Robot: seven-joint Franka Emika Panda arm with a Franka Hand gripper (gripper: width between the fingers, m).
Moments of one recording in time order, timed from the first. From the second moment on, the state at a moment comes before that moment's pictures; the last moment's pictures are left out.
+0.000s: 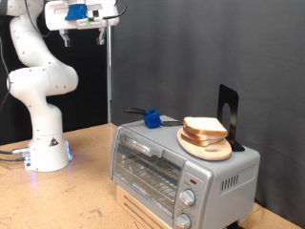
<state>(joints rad) 0.04 -0.80 -0.04 -2.35 0.02 1.66 1.71</state>
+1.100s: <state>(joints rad) 0.28 -0.63 -0.20 -2.34 0.17 1.85 0.85</state>
